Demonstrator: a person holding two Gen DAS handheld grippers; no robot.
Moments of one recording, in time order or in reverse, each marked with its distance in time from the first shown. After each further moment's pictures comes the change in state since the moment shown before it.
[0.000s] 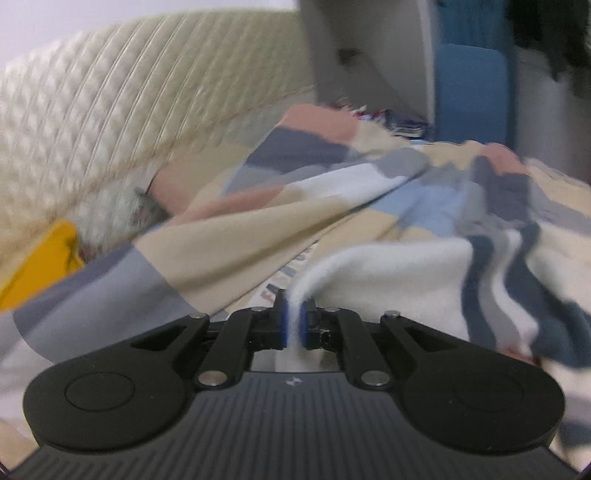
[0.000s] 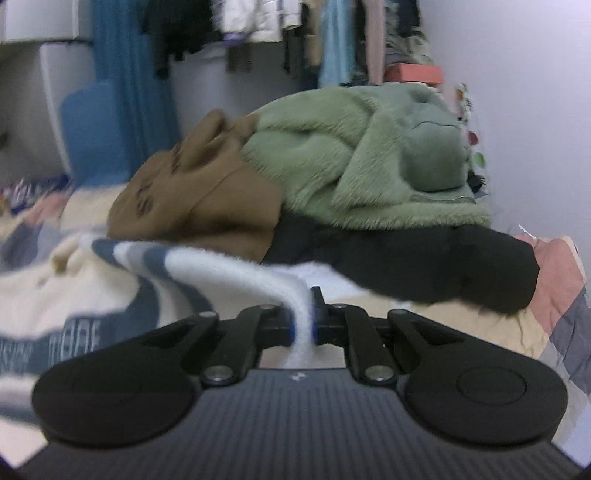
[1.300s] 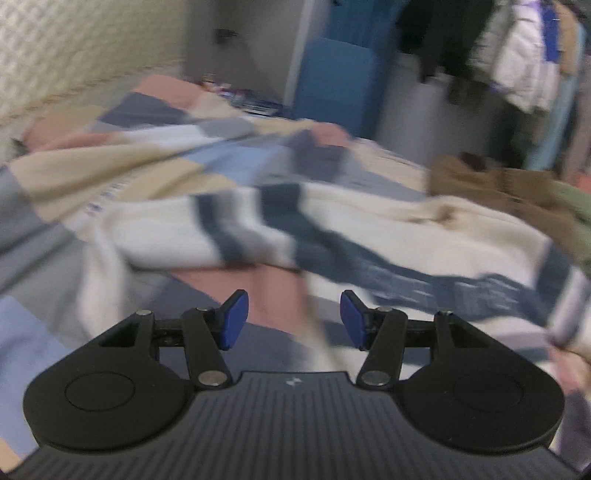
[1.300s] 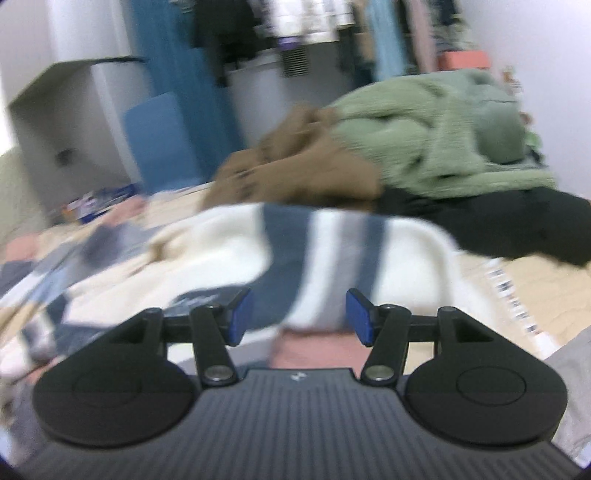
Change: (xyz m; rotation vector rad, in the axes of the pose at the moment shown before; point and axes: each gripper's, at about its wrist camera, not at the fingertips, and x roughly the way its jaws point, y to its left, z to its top) left arm -0.153 -0.095 -0.082 -0.020 0.057 -0.526; right arm -0.061 0.079 -0.056 0.029 0.006 0.266
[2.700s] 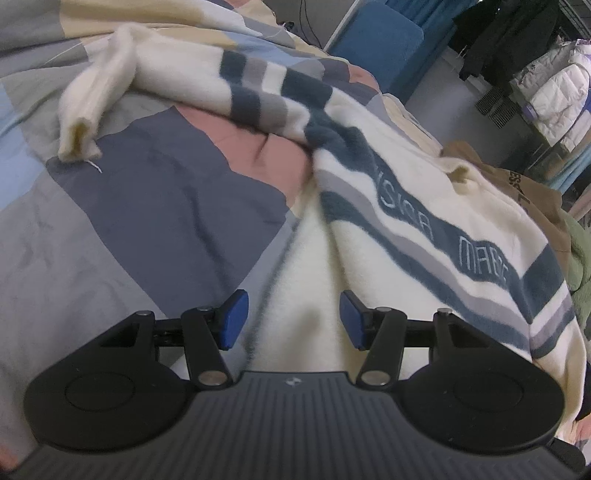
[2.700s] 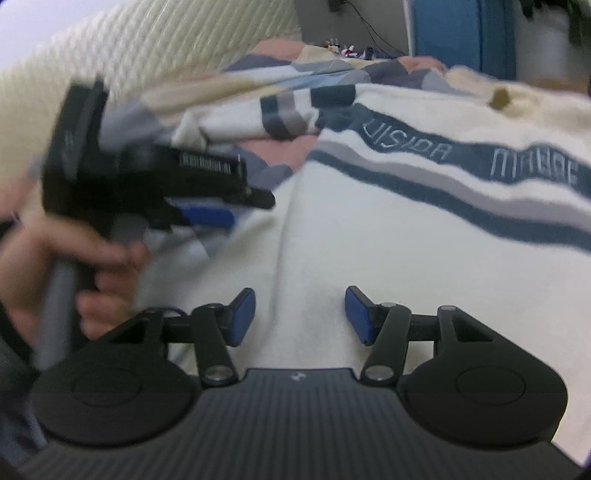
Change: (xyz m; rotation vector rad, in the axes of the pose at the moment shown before) left arm 0.046 0.024 -0.103 -0.322 0.140 -0.040; right arm 0.011 0.201 -0.193 -0.574 0.283 0.604
